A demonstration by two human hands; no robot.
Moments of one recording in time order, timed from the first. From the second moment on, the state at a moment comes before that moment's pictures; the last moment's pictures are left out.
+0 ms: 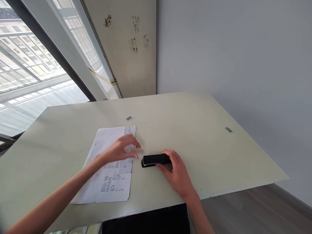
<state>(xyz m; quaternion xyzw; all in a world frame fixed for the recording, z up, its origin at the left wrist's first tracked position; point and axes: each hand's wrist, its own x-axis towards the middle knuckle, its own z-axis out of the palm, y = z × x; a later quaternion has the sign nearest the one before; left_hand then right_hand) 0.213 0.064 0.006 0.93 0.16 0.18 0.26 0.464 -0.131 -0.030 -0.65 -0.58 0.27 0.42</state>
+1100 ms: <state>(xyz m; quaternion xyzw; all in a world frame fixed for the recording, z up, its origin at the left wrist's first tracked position) 0.155 0.065 -0.018 0.81 0.44 0.25 0.30 0.462 -0.135 -0.025 -0.67 -0.56 0.27 0.40</state>
